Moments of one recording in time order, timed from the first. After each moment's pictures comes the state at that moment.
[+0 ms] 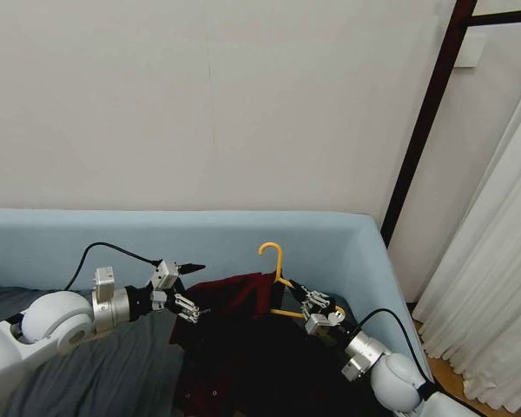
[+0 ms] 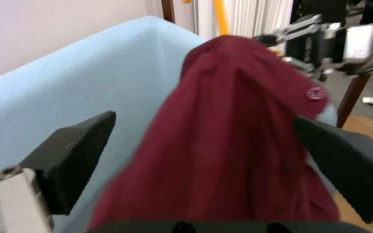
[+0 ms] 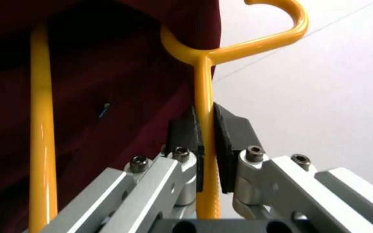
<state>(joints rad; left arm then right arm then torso) 0.36 -0.34 0.46 -1.77 -1.03 -0.03 0.52 -0.89 0.89 -0.08 1.65 -0.52 0.33 0.20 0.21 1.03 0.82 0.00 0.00</state>
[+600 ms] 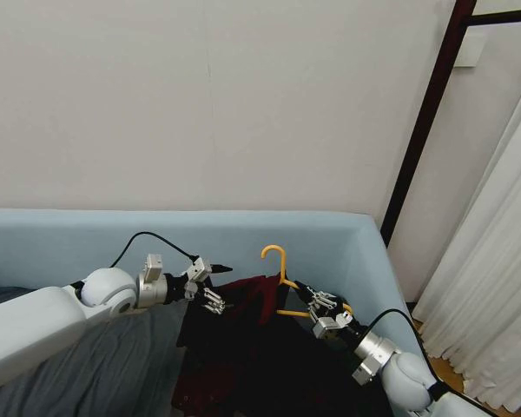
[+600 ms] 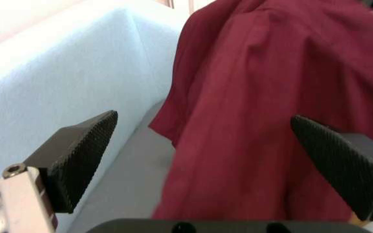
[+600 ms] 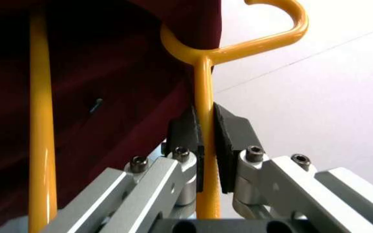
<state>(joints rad) -0.06 -0.54 0.93 -1.57 -1.02 -0.04 0.56 -0.90 0.87 -0.04 1.64 -0.61 0.42 0.21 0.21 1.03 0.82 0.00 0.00</state>
